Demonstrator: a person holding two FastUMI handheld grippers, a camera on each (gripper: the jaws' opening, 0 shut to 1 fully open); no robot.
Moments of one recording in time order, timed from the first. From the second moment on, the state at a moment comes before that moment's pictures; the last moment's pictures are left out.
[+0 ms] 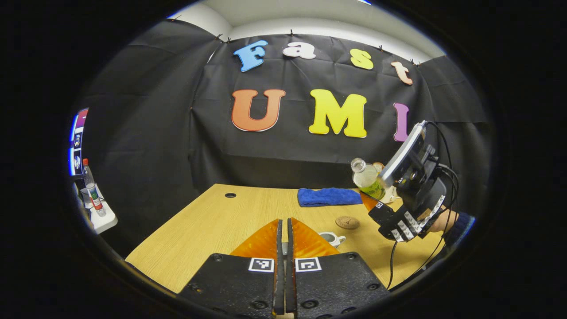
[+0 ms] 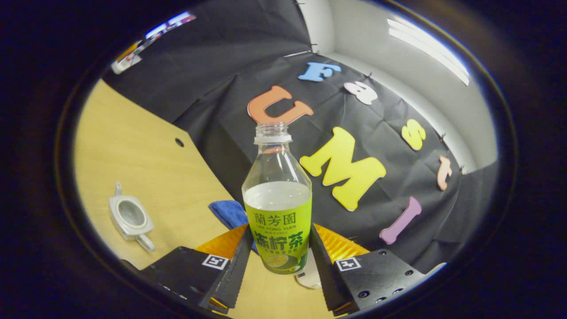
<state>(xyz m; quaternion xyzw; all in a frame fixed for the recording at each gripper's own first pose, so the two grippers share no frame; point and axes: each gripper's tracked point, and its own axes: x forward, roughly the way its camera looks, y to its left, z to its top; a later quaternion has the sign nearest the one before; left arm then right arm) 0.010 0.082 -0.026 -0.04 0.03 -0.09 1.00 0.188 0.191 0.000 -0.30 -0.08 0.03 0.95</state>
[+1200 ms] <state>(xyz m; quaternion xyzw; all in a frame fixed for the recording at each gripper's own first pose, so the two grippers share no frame) 0.015 0.078 -0.031 -0.01 0.04 -0.08 1.00 0.271 0.186 -0.094 0.05 0.12 0.08 0.99</state>
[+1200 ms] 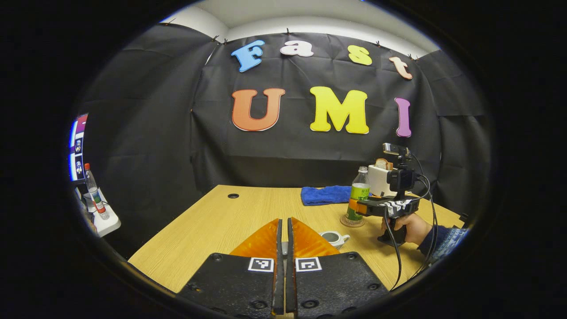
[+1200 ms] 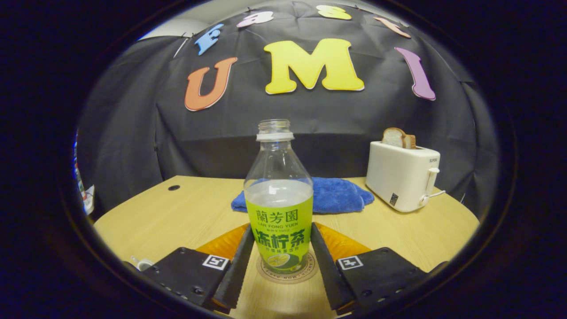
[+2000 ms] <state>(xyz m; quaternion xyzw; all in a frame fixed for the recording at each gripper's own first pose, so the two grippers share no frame) 0.043 0.034 -0.062 0.02 0.05 -0.07 1.00 0.128 0.118 -0.053 0.03 0.04 0.09 0.99</state>
